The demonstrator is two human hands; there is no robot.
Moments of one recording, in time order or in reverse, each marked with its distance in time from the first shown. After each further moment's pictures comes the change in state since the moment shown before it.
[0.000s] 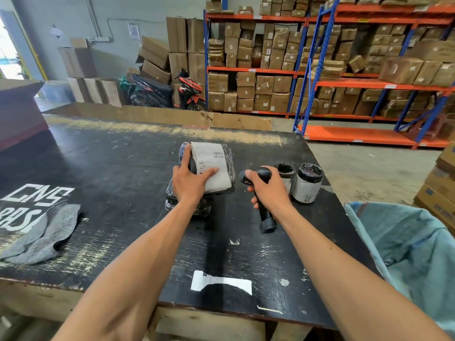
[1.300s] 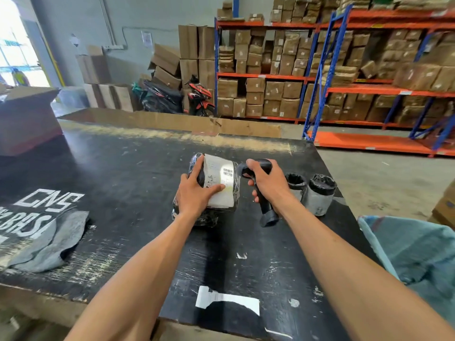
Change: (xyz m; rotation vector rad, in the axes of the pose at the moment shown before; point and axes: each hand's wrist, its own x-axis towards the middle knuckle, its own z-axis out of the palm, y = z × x) left_hand 0.012 -0.017 -0.006 0.138 -0.094 0.089; right_hand 0.036 -0.037 0.018 0.003 -0.056 -0.053
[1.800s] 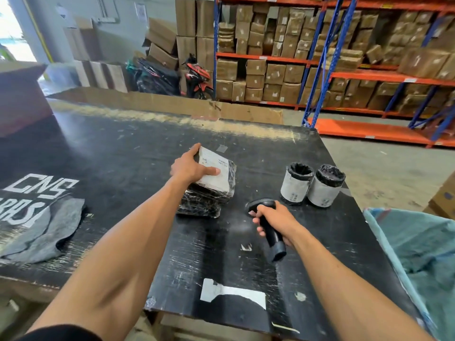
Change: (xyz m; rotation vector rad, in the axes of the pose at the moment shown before) left_hand 0.072 -0.011 -0.022 0.146 -0.320 -0.209; right_hand -0.018 0.105 -0.001 0.006 -0.175 0.436
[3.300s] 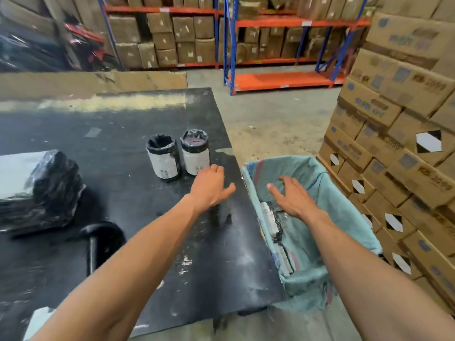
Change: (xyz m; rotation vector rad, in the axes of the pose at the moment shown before) left_hand -0.140 0.216 0.366 0.552 -0.248 0.718; right_hand -0.063 0.110 -0.393 -0.824 0.474 -0.021
